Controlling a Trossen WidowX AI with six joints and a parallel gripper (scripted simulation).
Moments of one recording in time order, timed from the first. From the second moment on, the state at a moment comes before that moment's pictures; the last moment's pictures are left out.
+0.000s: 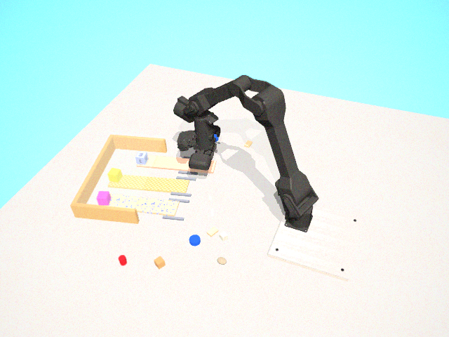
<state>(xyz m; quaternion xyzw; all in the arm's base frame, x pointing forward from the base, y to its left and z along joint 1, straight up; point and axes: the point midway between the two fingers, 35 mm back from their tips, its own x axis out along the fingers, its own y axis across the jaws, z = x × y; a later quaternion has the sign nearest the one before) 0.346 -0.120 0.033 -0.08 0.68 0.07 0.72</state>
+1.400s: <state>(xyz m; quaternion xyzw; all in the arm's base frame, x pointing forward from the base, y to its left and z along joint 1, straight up) 0.284 -0.138 0.031 -0.09 0.69 0.07 0.72</state>
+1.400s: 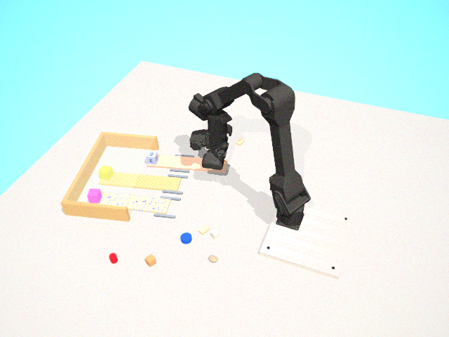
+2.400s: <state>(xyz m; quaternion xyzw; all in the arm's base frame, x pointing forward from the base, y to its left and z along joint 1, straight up) 0.239 -0.151 0.029 -0.09 0.69 0.07 0.72</state>
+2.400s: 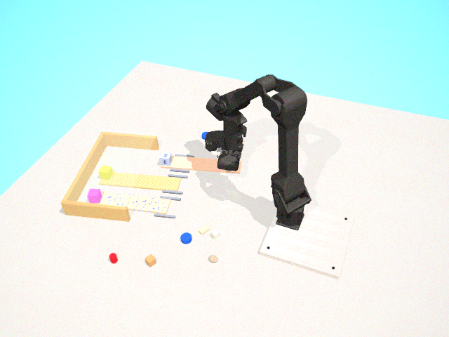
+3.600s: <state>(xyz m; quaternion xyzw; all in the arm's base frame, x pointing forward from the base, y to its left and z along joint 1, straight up) 0.329 -0.123 0.088 -0.10 0.69 0.09 0.71</state>
